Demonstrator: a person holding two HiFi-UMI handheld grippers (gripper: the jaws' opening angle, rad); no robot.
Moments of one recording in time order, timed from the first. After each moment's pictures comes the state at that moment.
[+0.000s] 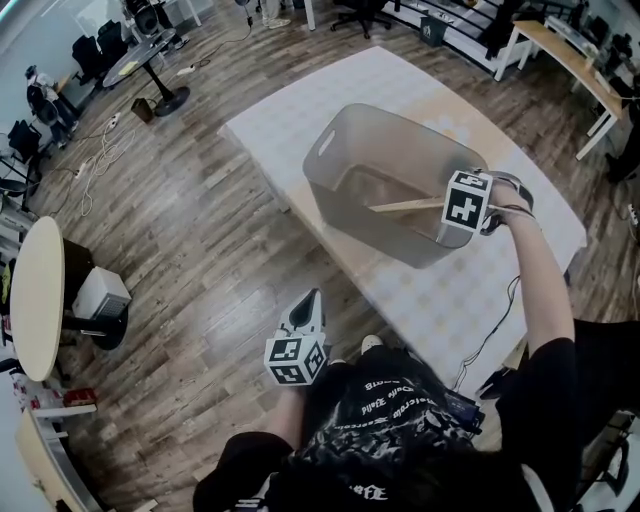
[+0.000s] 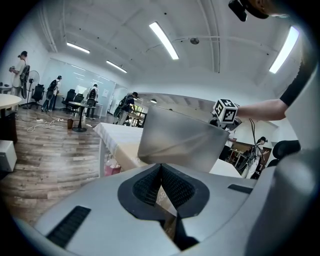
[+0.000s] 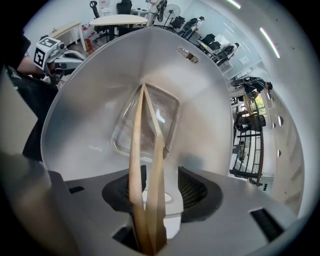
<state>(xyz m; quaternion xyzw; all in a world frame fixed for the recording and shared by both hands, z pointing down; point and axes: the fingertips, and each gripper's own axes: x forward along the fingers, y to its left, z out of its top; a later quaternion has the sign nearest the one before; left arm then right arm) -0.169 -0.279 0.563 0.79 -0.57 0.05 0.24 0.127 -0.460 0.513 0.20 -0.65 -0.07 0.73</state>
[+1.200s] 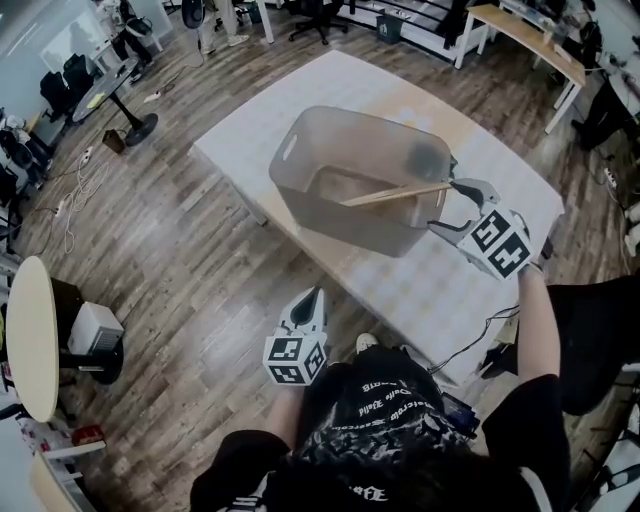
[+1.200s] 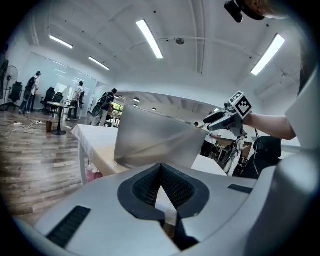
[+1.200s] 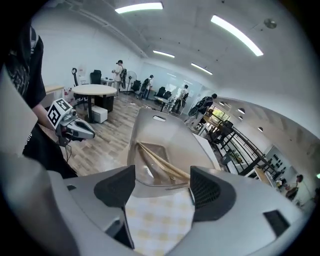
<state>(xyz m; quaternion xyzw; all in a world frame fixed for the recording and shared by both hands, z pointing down) -0.114 -0.267 0.543 0.85 -0.49 0.06 0.21 0.119 -0.362 0.433 0.38 -0.83 -0.02 0.42</state>
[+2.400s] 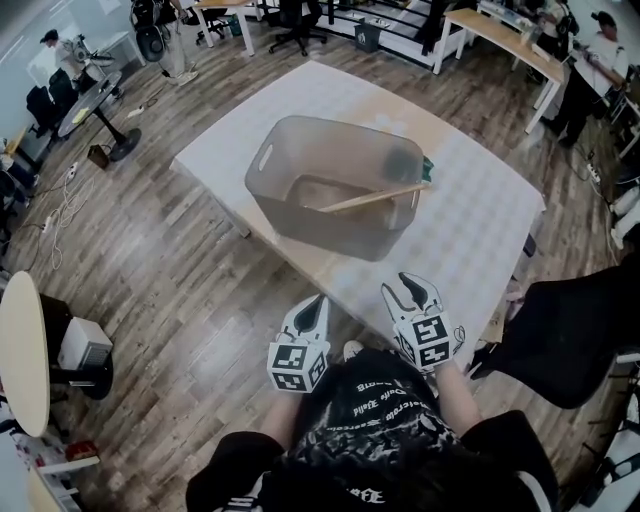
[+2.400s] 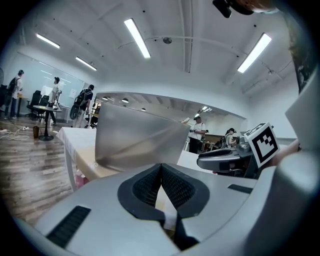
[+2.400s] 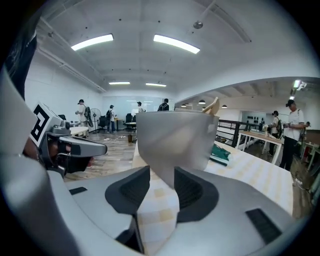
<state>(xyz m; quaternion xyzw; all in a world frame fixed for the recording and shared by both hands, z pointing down) -0.058 -0.245 0.542 0.88 -0.44 0.07 0.18 0.080 -0.252 0.548 0.54 -0.81 0.11 0.19</state>
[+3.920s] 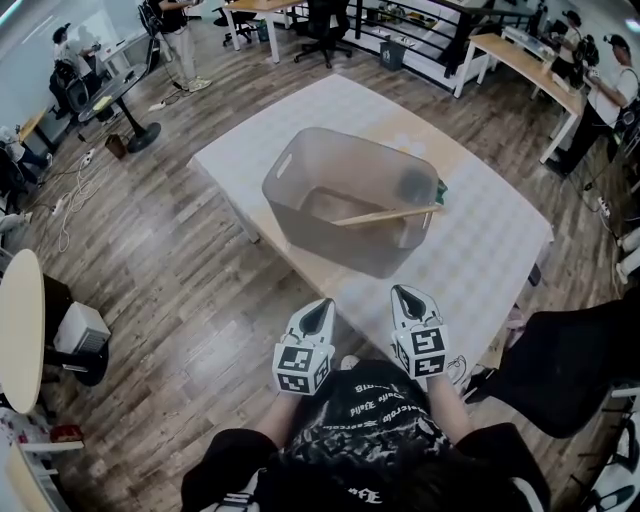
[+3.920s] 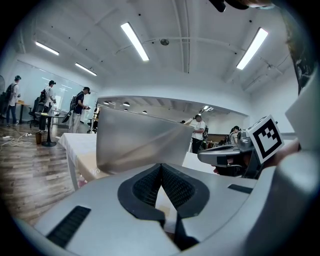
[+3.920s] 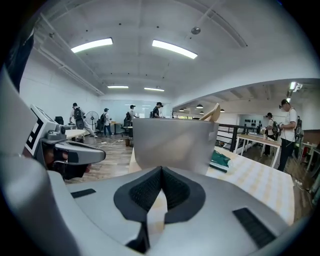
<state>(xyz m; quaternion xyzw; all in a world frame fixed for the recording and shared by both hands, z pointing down) -0.060 -0.258 0.532 0.87 -0.45 0.07 0.16 0.073 -0.271 0.529 0.56 -0.81 0.09 0.17</state>
